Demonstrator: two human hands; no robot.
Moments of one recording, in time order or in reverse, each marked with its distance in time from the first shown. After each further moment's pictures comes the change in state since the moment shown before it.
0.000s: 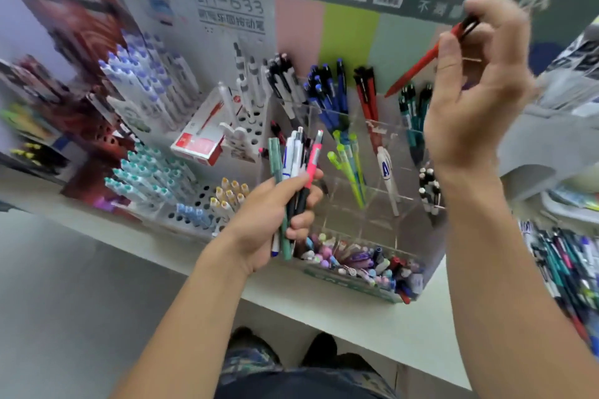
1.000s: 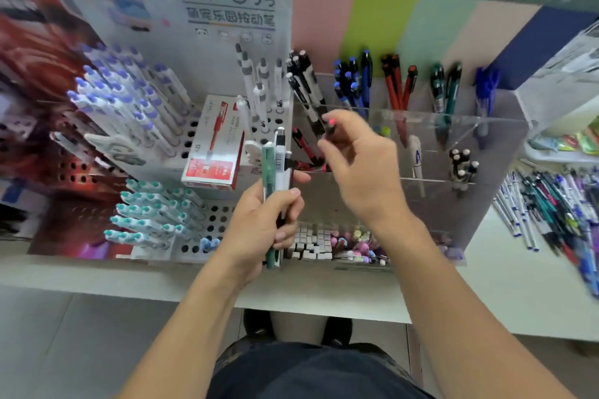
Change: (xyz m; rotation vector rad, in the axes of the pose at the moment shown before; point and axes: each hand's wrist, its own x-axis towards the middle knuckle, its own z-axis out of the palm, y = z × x) left_hand 0.008 0.038 -0.090 0.234 -0.056 0.046; right_hand -0.107 -0.062 0.085 -0.169 -0.575 0.400
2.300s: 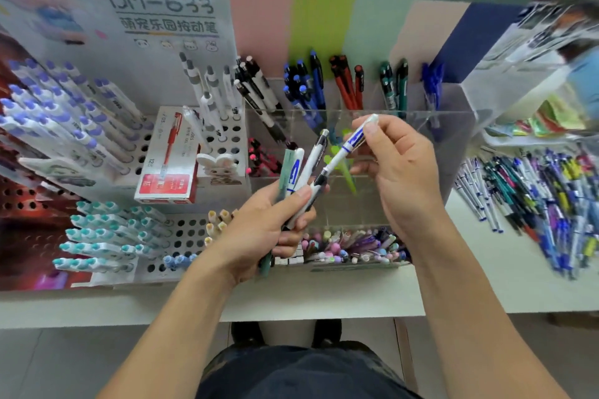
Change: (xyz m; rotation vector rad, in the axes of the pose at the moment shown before) left_hand 0.020 0.001 0.039 0.027 -0.320 -0.199; right_hand -0.013 0.018 -0.066 0.703 0.128 0.438
